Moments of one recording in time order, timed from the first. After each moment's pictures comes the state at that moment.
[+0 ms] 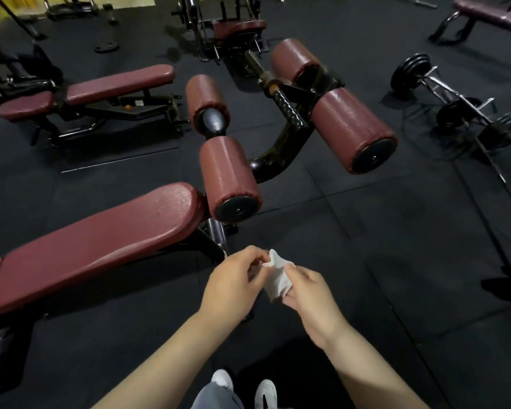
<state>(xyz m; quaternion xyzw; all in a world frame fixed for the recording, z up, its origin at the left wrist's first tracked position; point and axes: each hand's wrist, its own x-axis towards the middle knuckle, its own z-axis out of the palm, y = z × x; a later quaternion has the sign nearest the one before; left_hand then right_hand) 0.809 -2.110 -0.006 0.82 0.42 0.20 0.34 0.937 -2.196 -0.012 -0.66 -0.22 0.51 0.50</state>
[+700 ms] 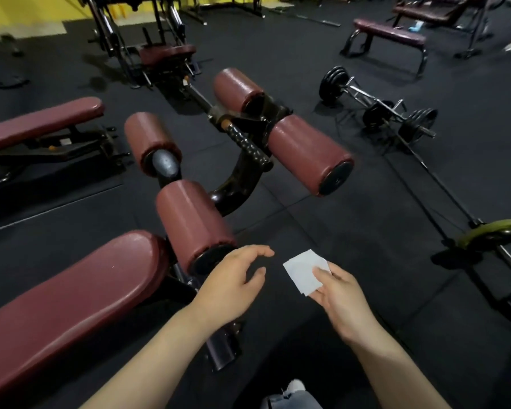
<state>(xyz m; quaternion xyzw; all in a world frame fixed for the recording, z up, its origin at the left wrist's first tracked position) 0.857 -2.009 0.006 0.88 0.21 0.13 0.41 1.003 -2.169 -0.014 -0.62 -0.07 0.40 0.68</state>
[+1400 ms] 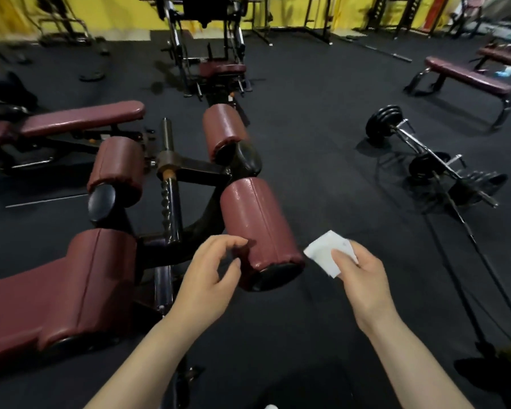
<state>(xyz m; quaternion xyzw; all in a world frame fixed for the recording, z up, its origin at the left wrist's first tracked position) 1.098 -1.991 0.033 0.79 0.35 0.34 0.36 1.321 -2.111 0.045 -0.70 -0.29 0.29 0.59</state>
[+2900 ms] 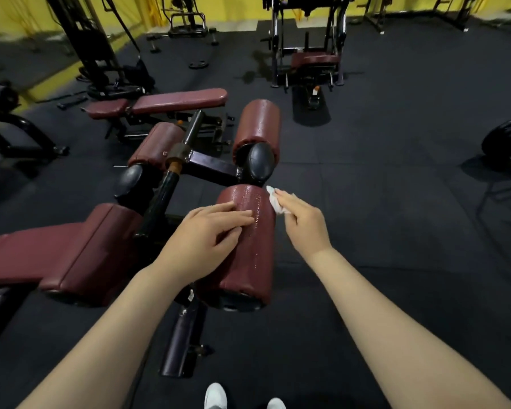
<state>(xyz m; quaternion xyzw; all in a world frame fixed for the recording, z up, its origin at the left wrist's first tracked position) 1.187 -1.958 0.078 0.84 0.46 0.22 0.16 1.405 -1.933 0.014 -0.56 -0.67 0.19 0.45</state>
